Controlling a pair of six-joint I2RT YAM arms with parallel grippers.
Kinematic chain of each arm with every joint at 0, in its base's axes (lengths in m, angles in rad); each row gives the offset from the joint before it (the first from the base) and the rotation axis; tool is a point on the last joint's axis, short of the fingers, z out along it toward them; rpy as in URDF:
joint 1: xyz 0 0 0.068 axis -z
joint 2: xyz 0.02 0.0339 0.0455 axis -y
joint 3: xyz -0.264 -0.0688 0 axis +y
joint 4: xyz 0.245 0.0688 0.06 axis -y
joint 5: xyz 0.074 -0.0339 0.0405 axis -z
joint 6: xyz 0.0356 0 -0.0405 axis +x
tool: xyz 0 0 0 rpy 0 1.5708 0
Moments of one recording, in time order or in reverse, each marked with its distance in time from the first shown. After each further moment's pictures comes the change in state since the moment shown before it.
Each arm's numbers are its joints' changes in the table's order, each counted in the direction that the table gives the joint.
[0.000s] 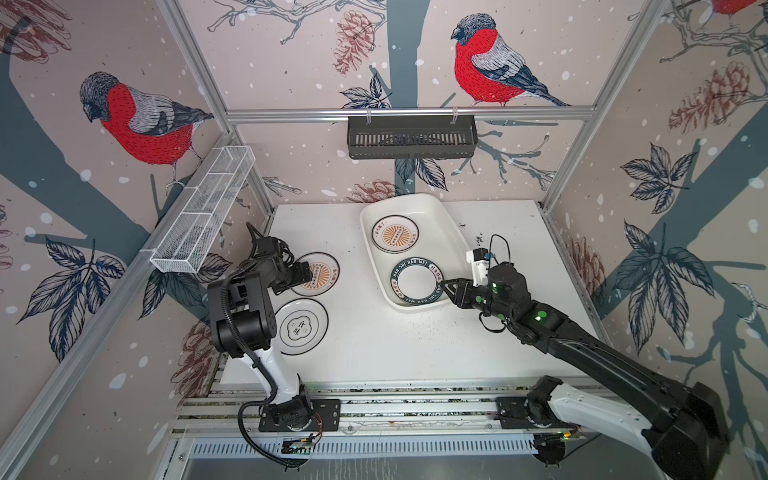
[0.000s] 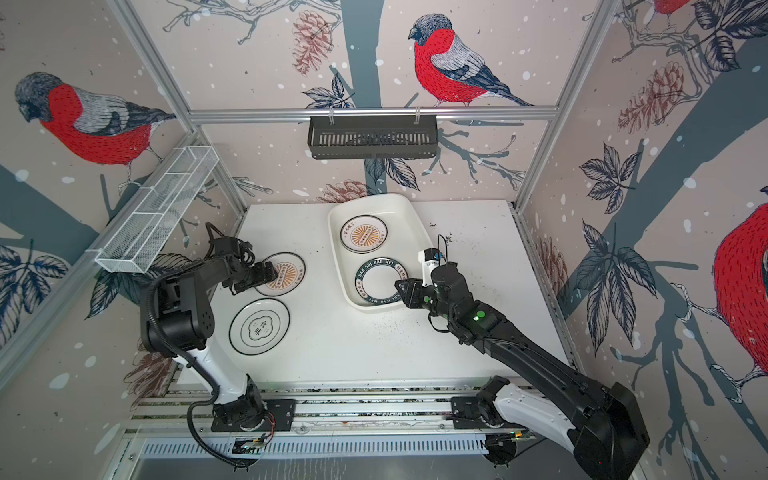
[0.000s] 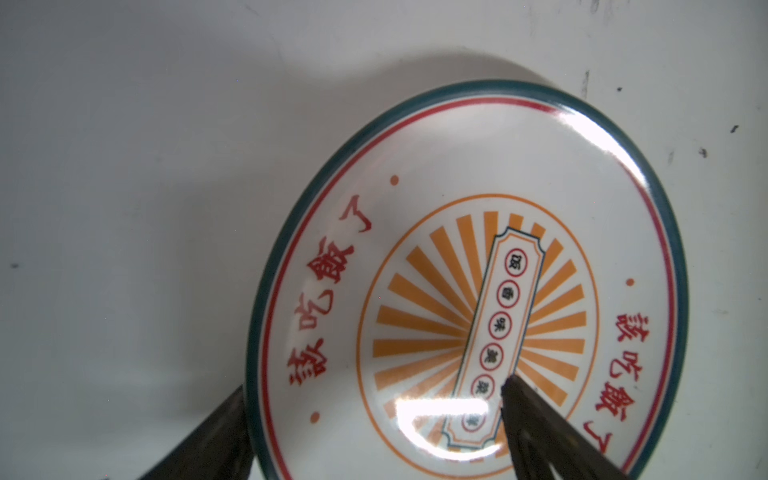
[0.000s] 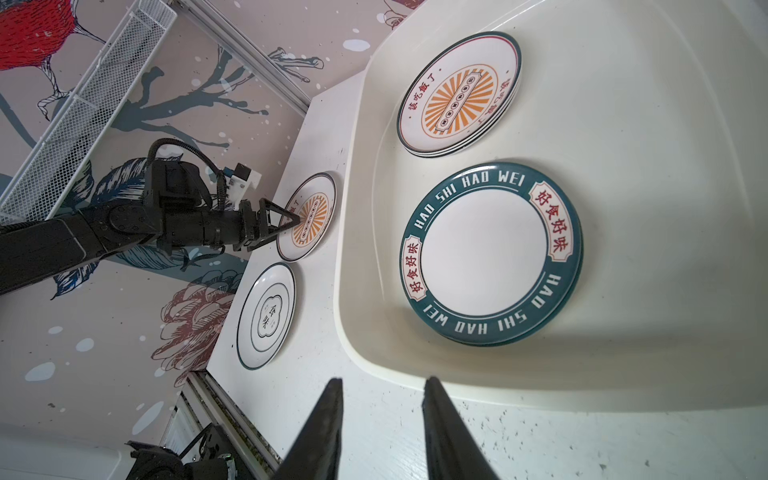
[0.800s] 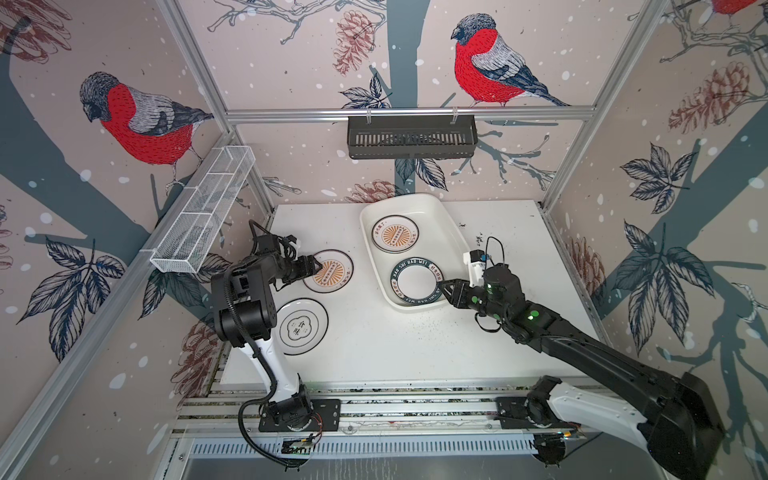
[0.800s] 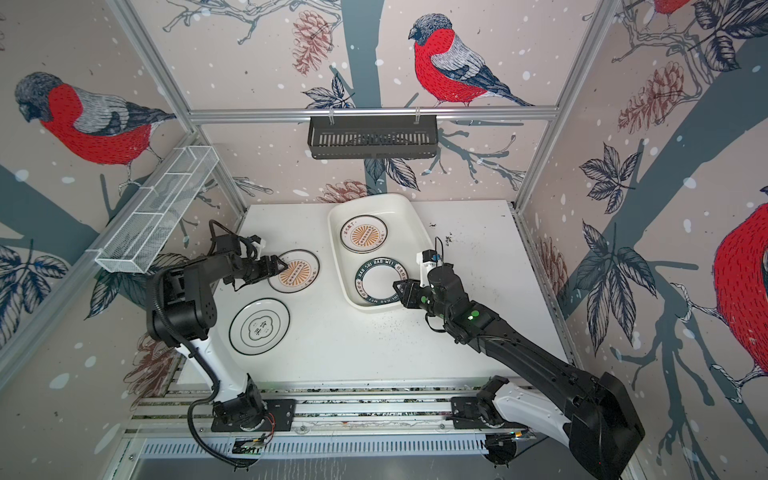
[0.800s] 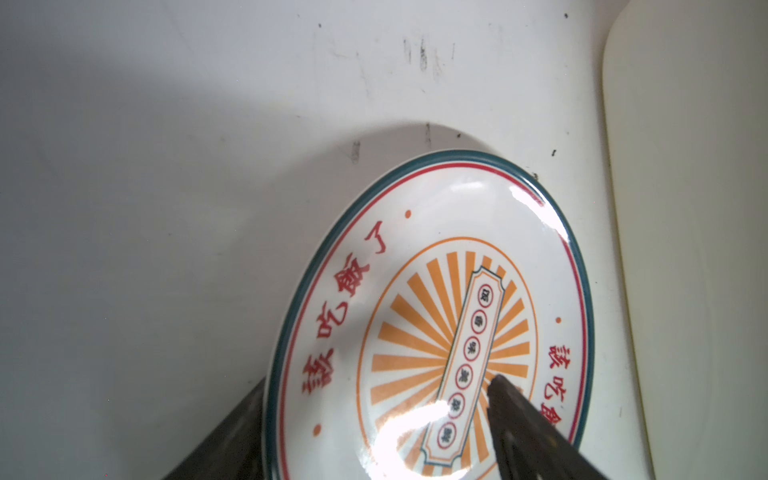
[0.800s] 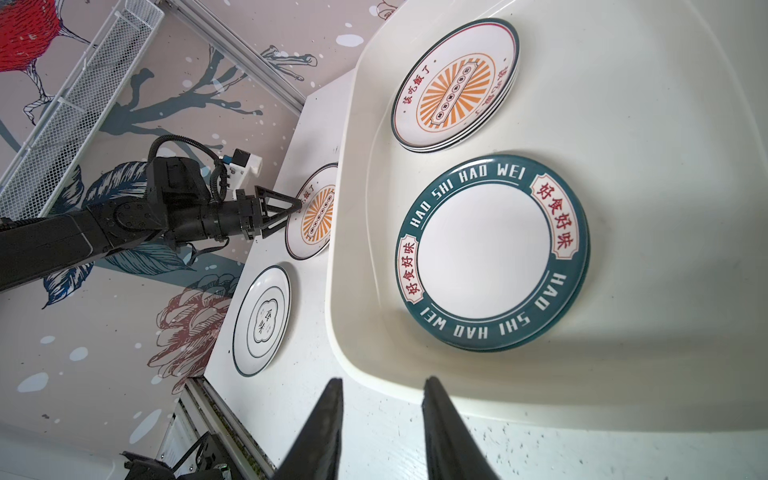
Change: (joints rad) left arm 0.000 -0.091 -0.056 0.071 0.291 0.046; right arm 0.000 -0.049 0.037 0.081 -0.001 0.022
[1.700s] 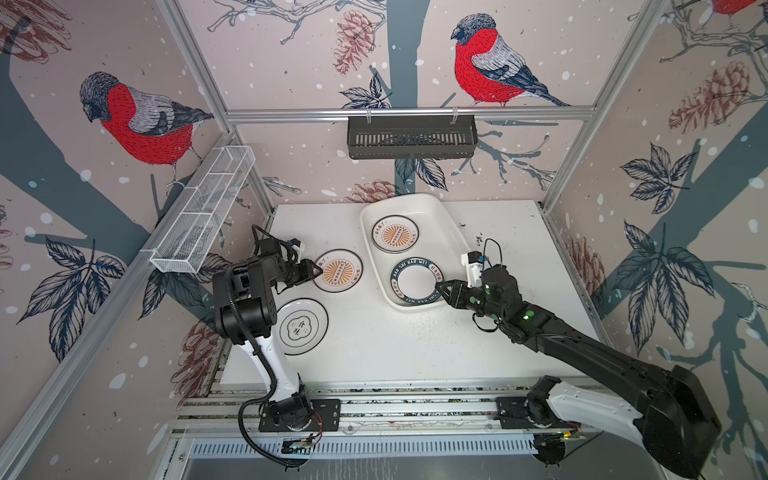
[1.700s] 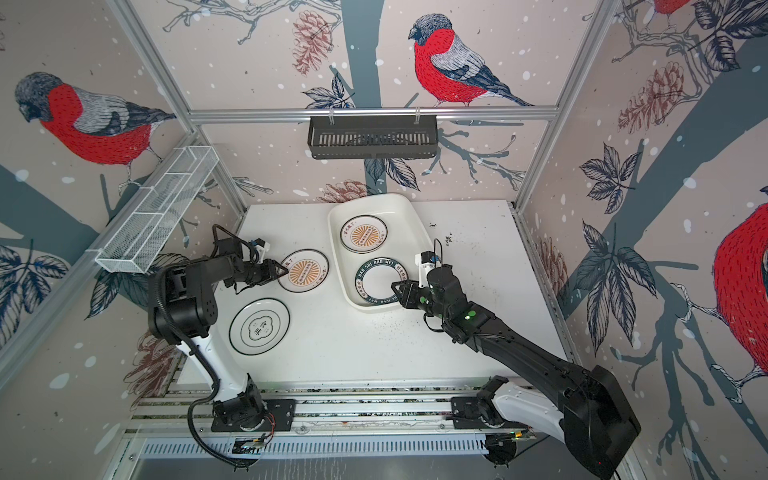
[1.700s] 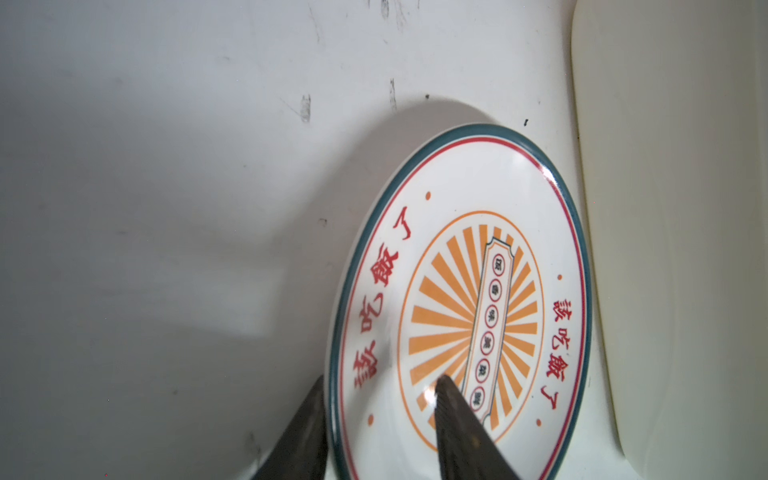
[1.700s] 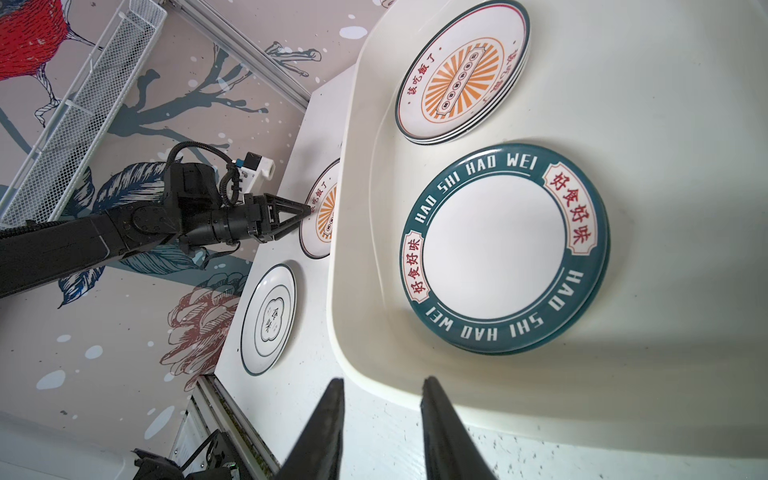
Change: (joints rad) left arm -0.002 -0.024 0.020 -0.002 0.093 0.011; right arm 0.014 -0.037 0.035 0.083 -0.044 0.026
